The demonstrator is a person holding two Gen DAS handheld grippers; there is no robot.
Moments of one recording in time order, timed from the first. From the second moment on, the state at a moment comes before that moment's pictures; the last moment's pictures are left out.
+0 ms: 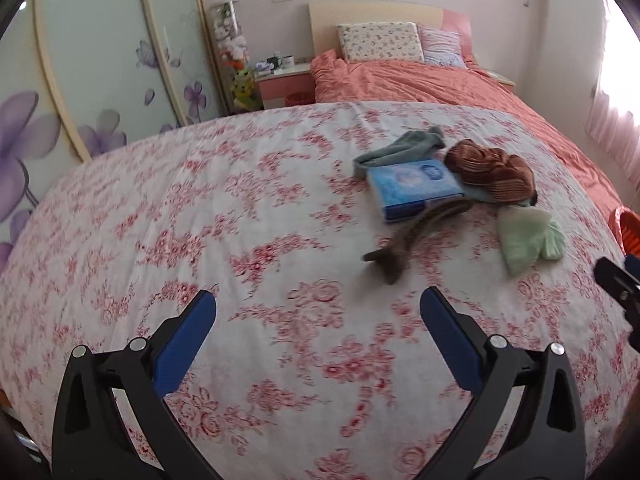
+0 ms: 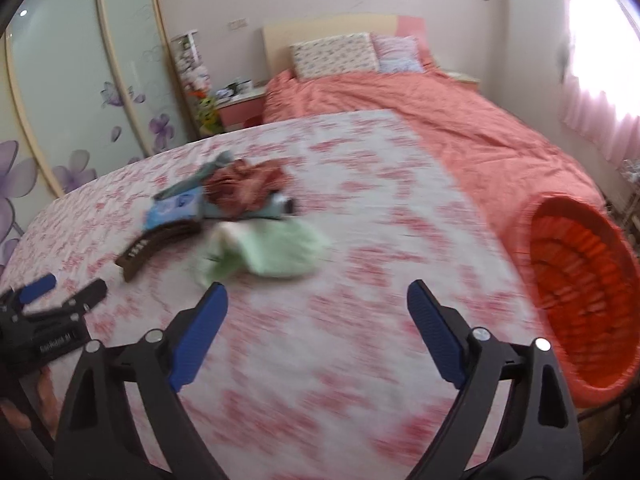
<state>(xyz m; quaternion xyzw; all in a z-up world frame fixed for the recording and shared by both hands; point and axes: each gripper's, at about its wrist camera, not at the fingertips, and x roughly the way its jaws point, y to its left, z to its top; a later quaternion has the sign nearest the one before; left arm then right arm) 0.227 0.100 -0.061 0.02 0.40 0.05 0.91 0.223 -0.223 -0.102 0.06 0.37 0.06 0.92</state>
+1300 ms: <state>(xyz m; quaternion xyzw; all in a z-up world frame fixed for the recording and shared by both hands) 0.234 0.099 -0.084 -0.01 0.45 0.00 0.90 0.241 -0.224 -0.124 0.07 0.41 0.05 0.91</state>
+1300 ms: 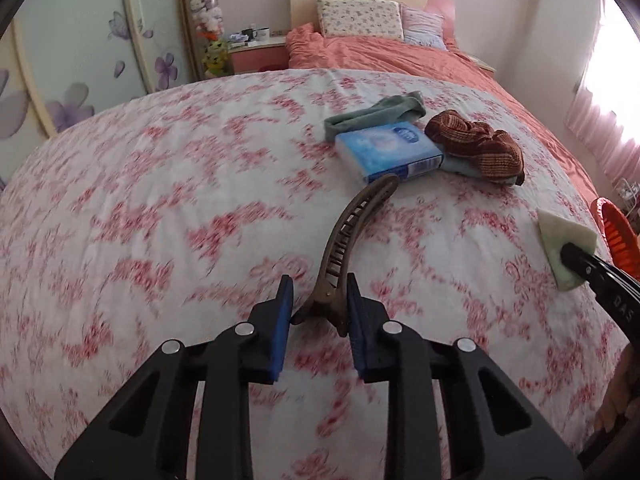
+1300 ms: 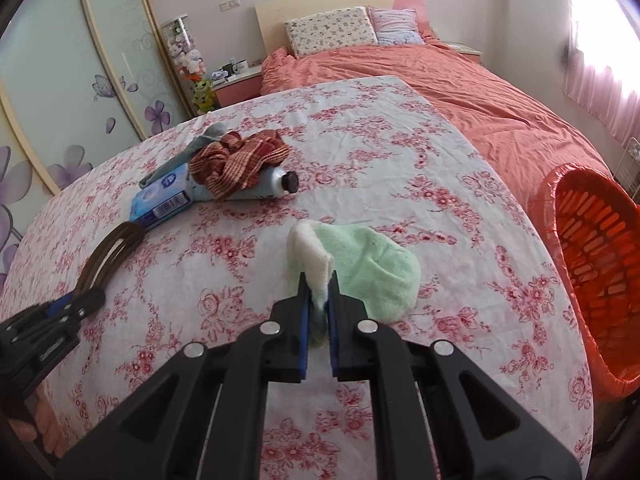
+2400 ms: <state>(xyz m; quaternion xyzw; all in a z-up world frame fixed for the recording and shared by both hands) 0.254 0.086 -0.089 0.00 0.43 0.00 0.91 0.248 -0.221 -0.131 0.08 0.42 0.05 0.90</state>
